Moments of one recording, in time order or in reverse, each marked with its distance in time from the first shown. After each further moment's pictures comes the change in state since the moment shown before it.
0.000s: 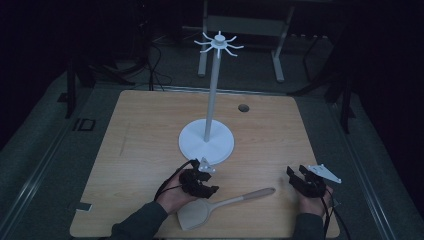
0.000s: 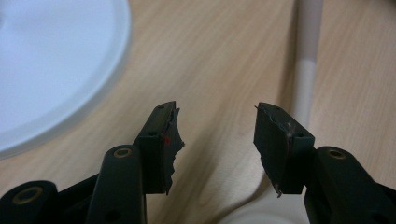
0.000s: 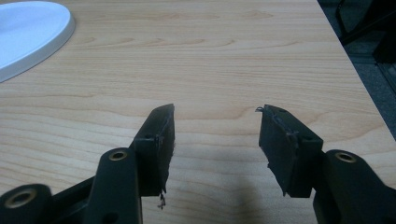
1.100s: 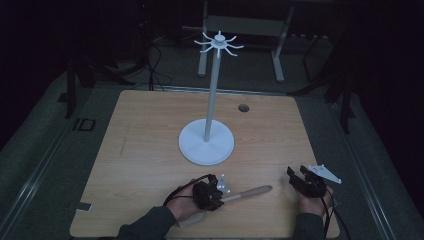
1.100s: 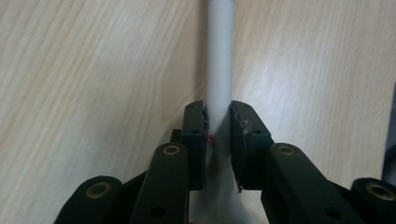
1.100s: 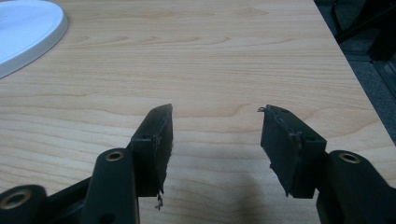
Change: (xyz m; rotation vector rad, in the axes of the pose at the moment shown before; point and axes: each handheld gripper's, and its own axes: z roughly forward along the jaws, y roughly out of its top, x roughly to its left) left arm -0.029 0.000 0.025 0.181 -0.073 0.244; right arm -0.001 -0.002 0.001 0.002 -0.015 0.008
